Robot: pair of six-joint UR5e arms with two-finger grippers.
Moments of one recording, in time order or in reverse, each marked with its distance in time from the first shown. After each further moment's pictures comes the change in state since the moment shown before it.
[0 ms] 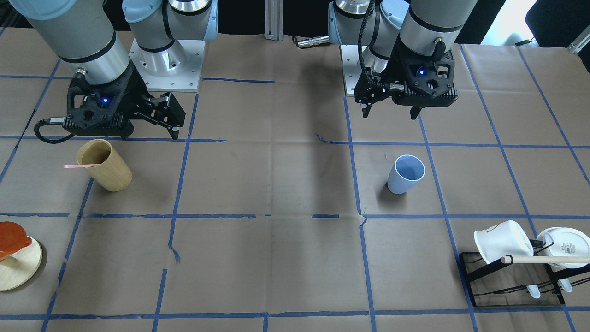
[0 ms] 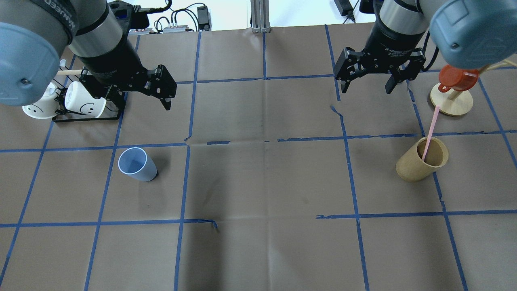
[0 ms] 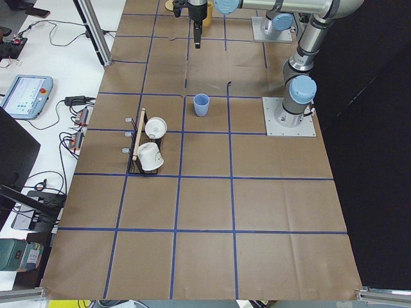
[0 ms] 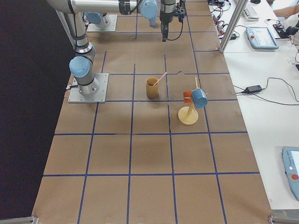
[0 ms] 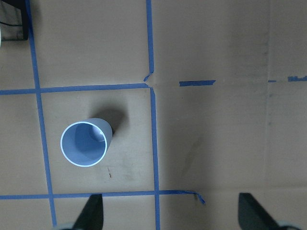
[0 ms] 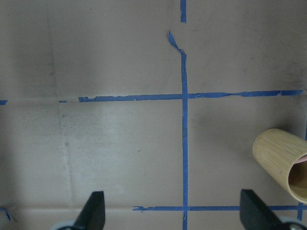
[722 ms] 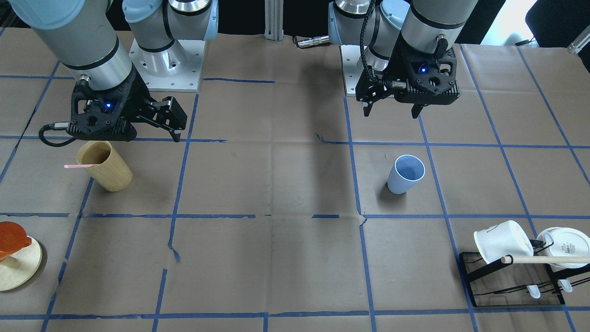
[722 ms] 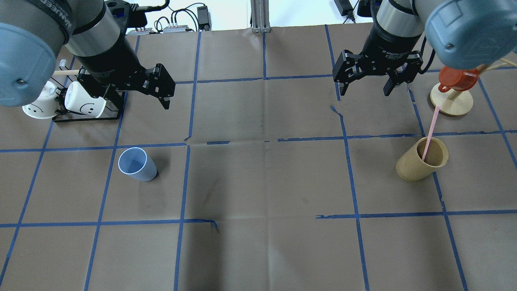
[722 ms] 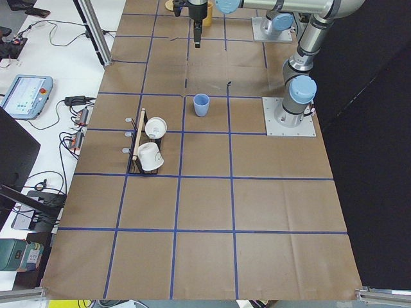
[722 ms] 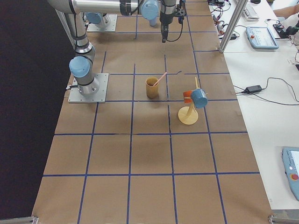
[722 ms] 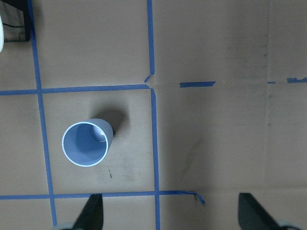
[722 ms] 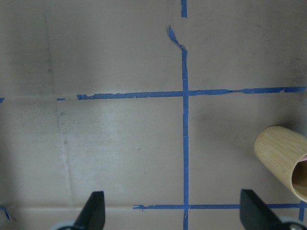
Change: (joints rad) left arm 0.004 0.007 0.000 -0.001 -0.002 0.001; right arm 0.003 0.013 0.003 0.004 -0.002 0.003
